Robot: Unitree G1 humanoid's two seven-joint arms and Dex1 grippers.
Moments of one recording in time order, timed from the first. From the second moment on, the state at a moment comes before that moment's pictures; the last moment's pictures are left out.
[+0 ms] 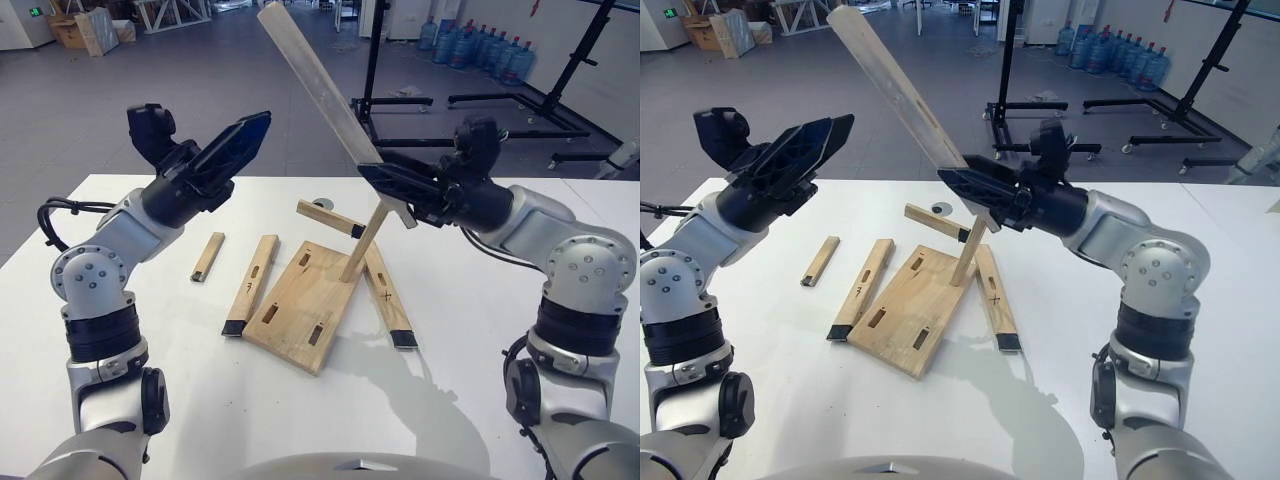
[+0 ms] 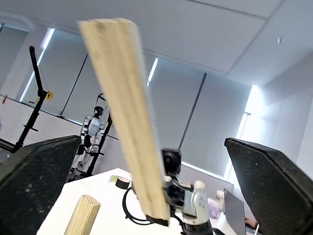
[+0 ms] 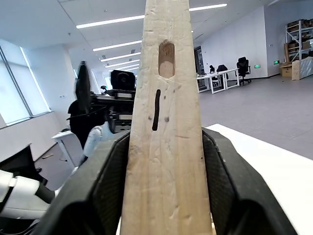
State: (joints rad) left arm -0.56 0.40 0.34 -0.16 -1.38 0.89 -0.60; right arm -0.57 -0.43 -0.28 -0.33 1.13 1.06 0.64
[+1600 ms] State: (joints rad) left arm -0.54 0.34 0.25 -0.02 -1.76 0.99 -0.34; right arm -0.39 -0.34 -0.07 -0.37 1.19 0.97 0.58
